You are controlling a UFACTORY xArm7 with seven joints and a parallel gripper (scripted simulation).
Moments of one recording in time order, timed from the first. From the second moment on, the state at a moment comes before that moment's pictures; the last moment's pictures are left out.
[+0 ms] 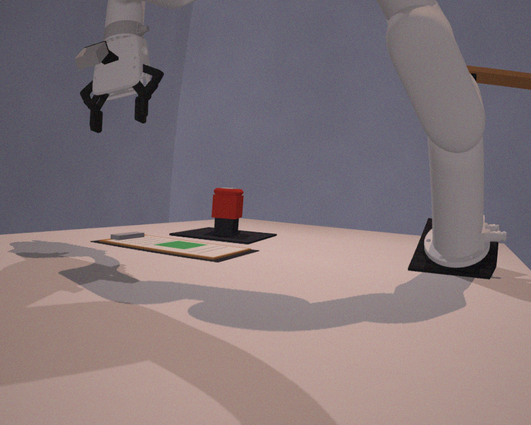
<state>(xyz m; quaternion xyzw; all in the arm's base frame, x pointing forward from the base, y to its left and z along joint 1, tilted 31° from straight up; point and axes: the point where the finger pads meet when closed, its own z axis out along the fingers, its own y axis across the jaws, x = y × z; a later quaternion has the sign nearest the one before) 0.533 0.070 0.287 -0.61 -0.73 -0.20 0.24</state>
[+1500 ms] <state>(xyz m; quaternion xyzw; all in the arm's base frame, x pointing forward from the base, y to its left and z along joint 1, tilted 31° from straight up) 0.497 -0.224 0.057 -0.59 -0.76 -0.24 0.13</state>
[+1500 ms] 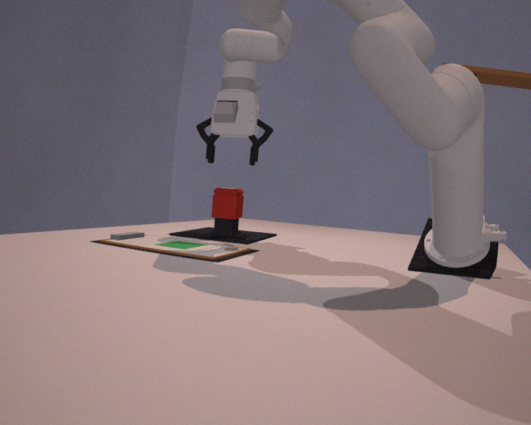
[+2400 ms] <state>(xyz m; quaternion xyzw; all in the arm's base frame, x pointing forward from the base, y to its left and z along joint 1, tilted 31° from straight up) 0.492 -0.249 0.098 -0.59 -0.76 -0.24 0.13</state>
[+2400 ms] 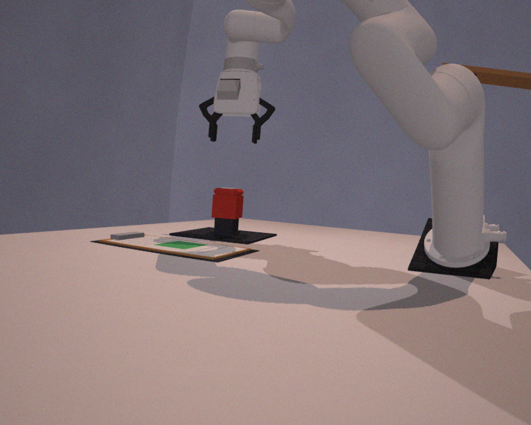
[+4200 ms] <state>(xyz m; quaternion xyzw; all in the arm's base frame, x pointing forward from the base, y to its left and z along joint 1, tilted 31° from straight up) 0.359 0.023 0.176 -0.02 -0.96 -0.27 -0.04</state>
